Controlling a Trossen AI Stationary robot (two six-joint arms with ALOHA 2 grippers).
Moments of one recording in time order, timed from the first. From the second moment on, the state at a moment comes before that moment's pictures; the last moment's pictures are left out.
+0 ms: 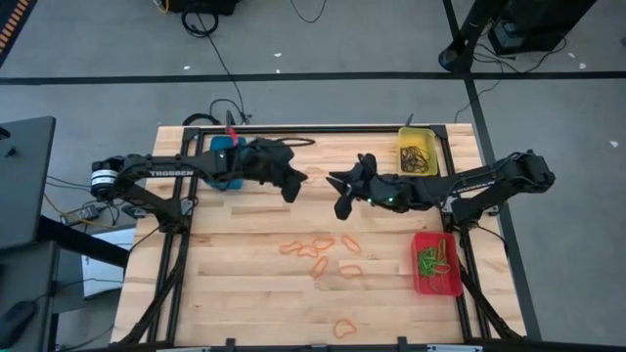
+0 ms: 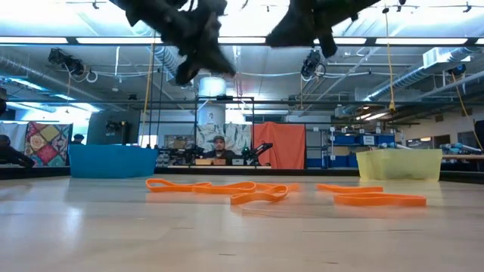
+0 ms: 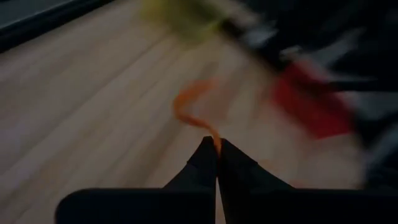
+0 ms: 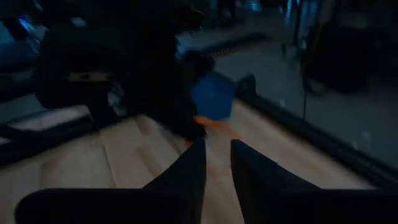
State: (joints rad) left arm 0.21 1.38 1.04 -0.19 0.05 -0.49; right arm 0.09 1.36 0.92 0.13 0.58 0.30
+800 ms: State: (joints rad) left arm 0.40 1.38 1.04 -0.79 -0.11 -0.48; right arm 0.17 1.36 0.69 -0.14 0.06 0.89
